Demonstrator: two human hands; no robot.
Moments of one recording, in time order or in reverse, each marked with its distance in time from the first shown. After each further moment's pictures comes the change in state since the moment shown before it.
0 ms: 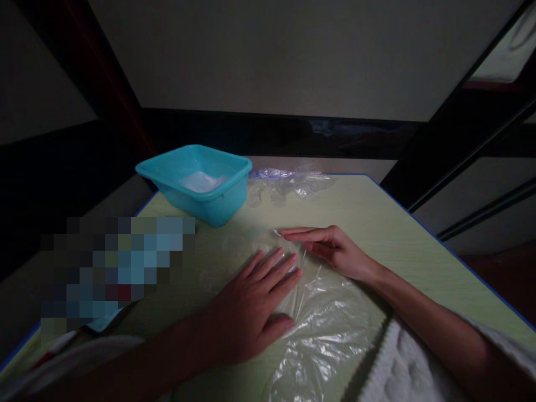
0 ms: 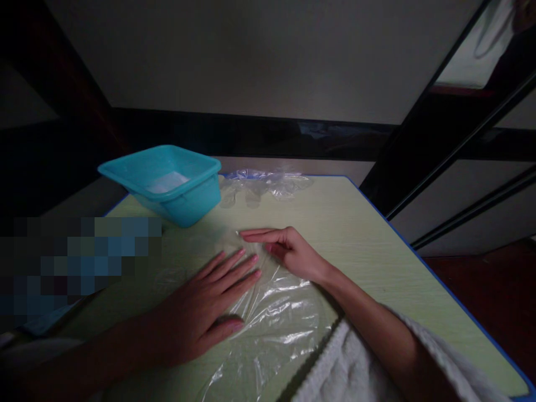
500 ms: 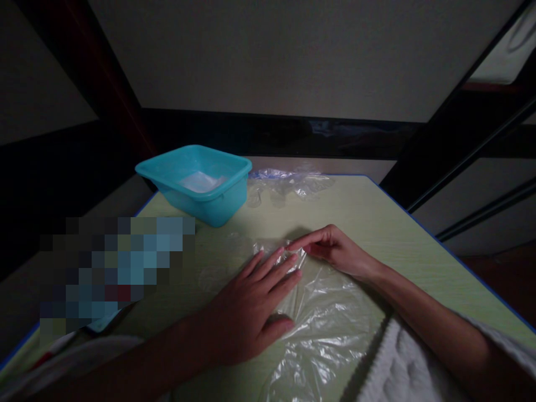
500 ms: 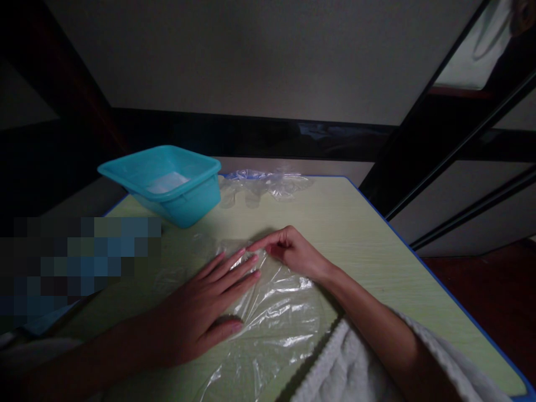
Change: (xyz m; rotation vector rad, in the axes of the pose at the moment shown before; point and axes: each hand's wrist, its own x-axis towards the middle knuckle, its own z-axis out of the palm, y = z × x) left_hand 0.000 0.000 0.000 -0.013 0.034 0.015; right_hand 0.000 0.004 -0.004 -0.017 -0.007 0.190
